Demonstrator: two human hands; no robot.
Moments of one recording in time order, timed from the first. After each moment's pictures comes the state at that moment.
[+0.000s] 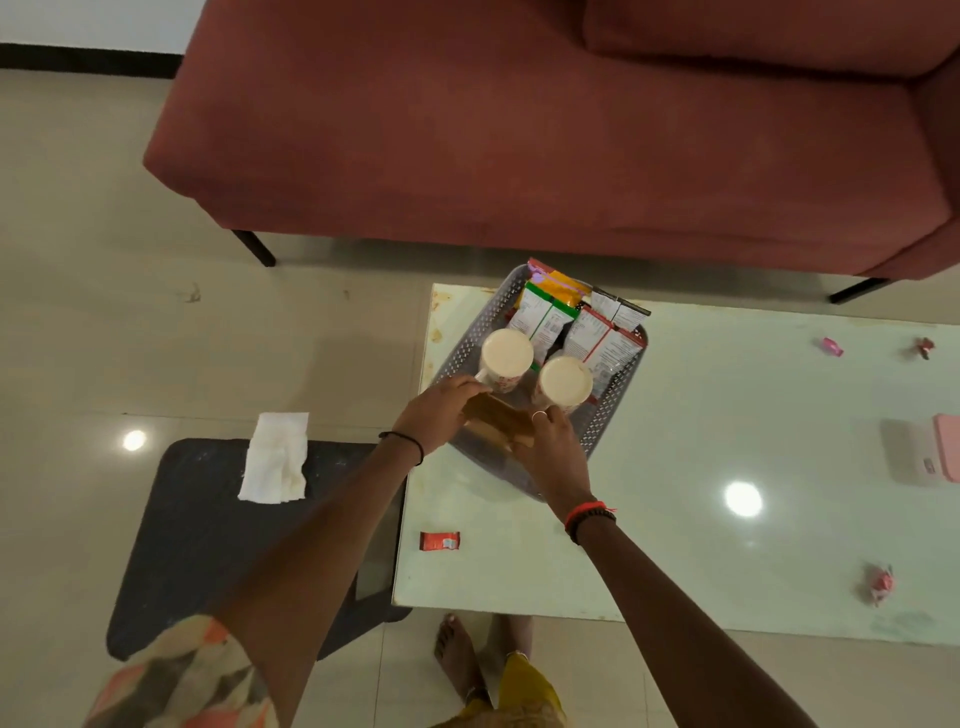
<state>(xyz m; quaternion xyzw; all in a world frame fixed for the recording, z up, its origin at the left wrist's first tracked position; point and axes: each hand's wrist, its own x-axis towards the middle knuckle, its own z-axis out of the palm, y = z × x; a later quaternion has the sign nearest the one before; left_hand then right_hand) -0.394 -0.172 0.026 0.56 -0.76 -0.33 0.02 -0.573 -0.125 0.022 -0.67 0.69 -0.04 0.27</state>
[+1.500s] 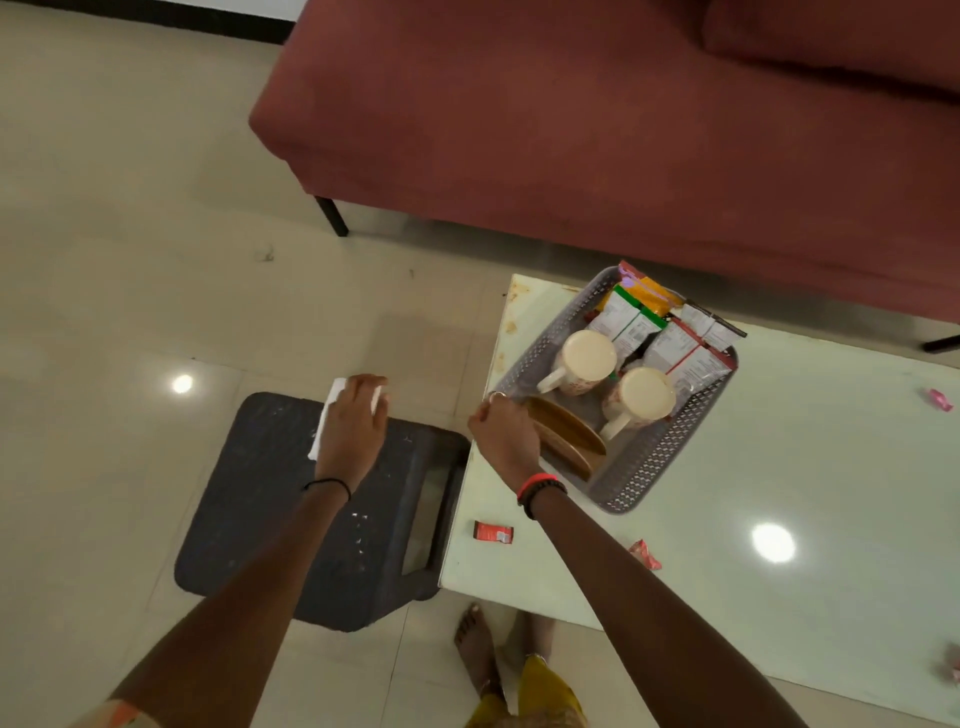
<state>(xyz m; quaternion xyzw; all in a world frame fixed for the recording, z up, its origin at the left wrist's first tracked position) -0.238 -0.092 0.007 0.77 -0.58 -0.18 0.19 -0.427 -0.136 0.036 -0.63 0.66 -0.04 0.41</state>
